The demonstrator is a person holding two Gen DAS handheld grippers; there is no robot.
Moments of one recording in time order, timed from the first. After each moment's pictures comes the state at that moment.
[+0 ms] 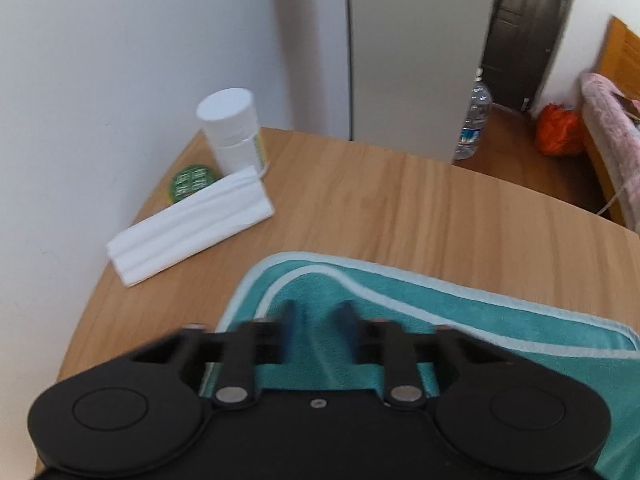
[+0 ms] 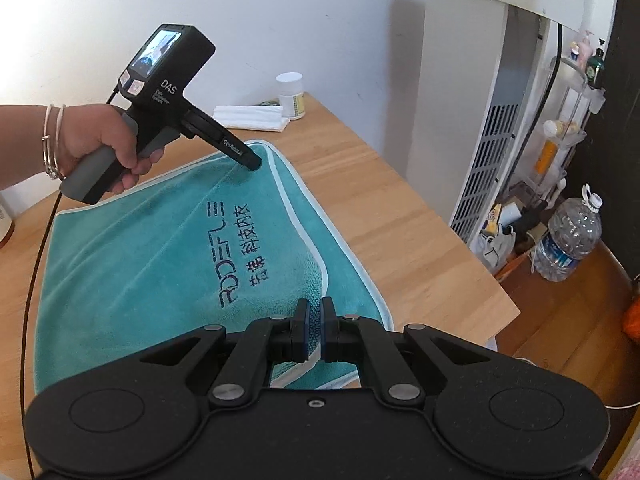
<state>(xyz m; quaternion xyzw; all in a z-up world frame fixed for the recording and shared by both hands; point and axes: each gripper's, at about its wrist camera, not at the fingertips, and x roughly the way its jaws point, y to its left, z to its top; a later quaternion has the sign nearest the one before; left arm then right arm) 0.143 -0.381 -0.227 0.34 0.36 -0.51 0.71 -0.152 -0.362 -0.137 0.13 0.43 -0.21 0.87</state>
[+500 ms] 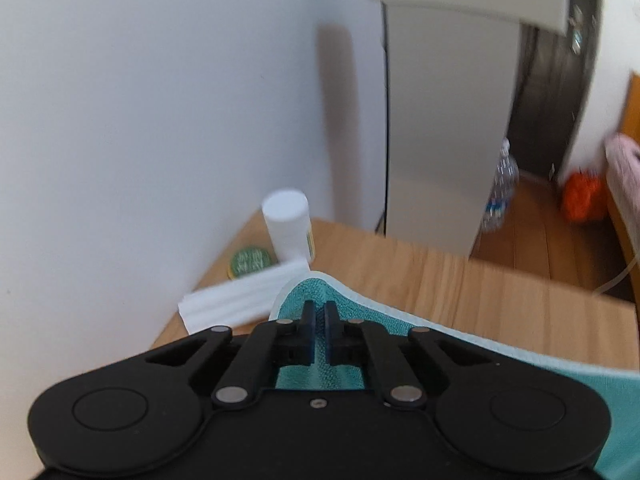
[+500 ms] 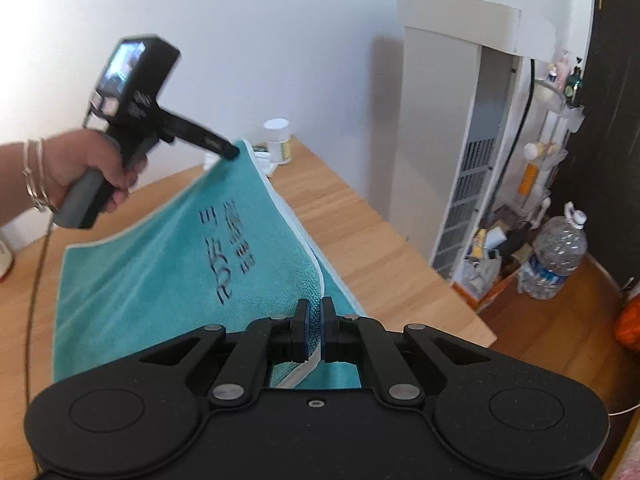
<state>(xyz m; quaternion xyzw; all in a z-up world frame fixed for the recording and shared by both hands) 0.148 -0.364 -0.157 0.23 0.31 -0.49 0.78 -0.156 -0.364 -0.111 0.12 0.39 -0.25 0.88</state>
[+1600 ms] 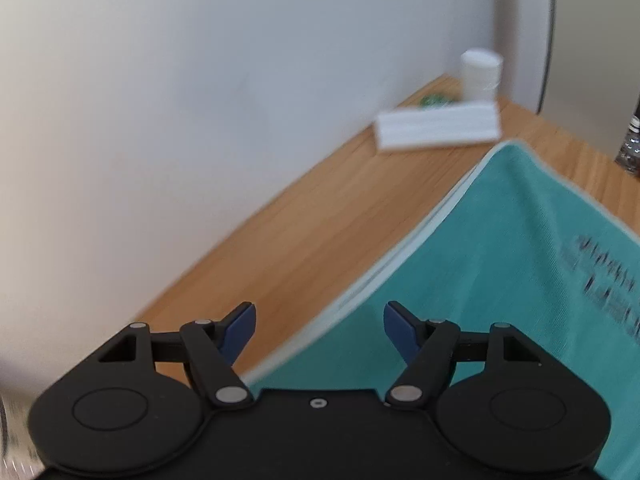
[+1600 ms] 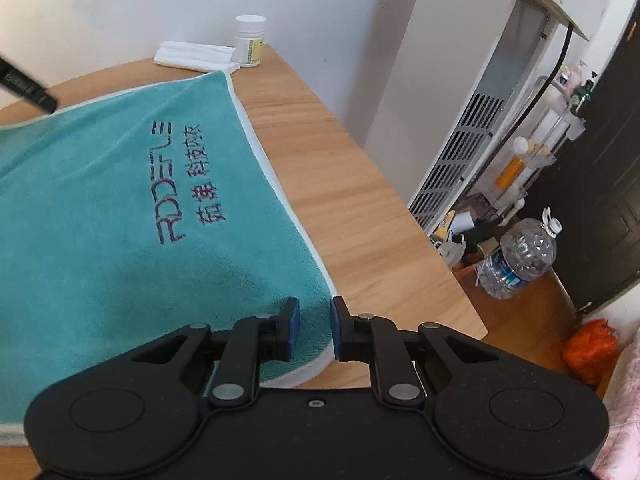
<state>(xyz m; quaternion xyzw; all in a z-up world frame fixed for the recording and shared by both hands) 0.162 -0.229 -0.213 0.28 0.41 -0.25 0.83 -0.128 -0.397 -0.201 0.01 0.48 -0.25 0.84</state>
